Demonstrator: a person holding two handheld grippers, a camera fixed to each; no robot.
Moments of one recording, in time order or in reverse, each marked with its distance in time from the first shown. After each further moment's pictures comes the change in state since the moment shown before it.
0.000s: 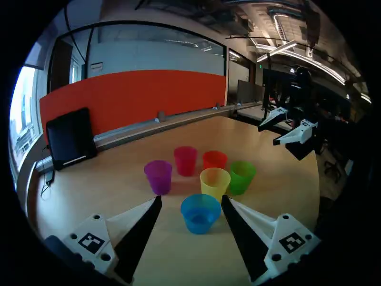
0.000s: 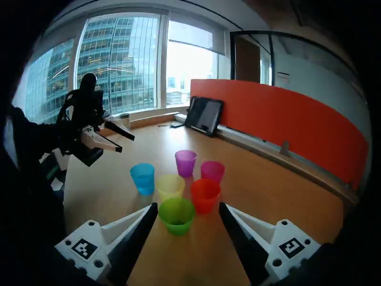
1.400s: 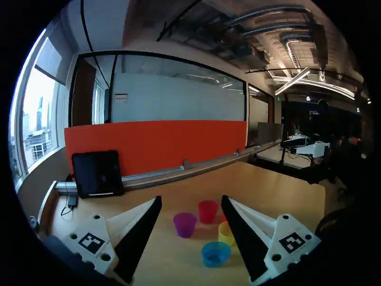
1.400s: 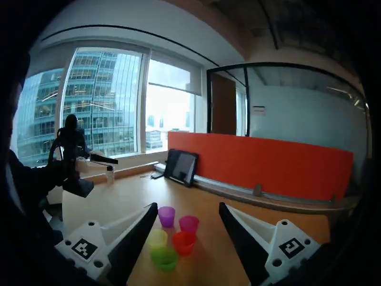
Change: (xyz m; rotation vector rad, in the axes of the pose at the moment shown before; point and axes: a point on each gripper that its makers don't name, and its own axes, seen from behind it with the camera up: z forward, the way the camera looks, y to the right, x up) left arm 0.125 -0.038 -0.065 0.163 0.267 -0.046; right arm 0.138 0.028 -0.071 -0.151 0.294 0.050
